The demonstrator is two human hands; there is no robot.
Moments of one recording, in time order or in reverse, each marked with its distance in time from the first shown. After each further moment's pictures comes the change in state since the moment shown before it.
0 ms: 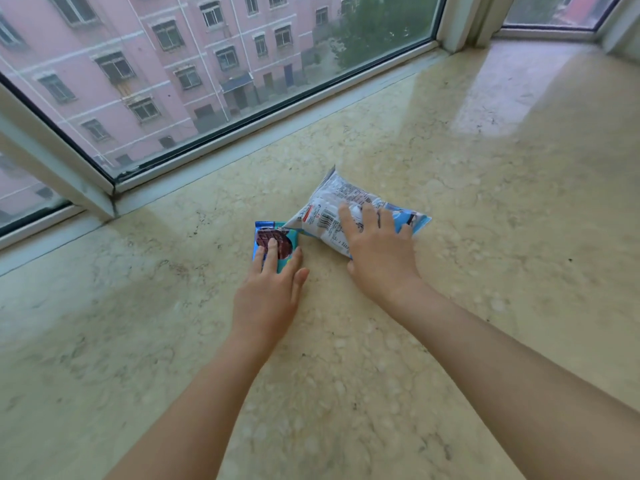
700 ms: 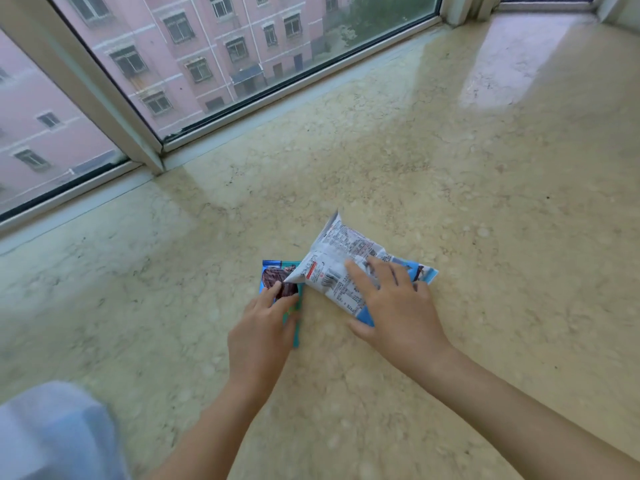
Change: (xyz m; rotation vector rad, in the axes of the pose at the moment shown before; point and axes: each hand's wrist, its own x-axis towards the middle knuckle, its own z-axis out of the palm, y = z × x) left_hand -0.182 -0.027 -0.012 -0.188 0.060 -0.111; right_hand -0.195 -0.035 0.016 0.203 0.001 -0.092
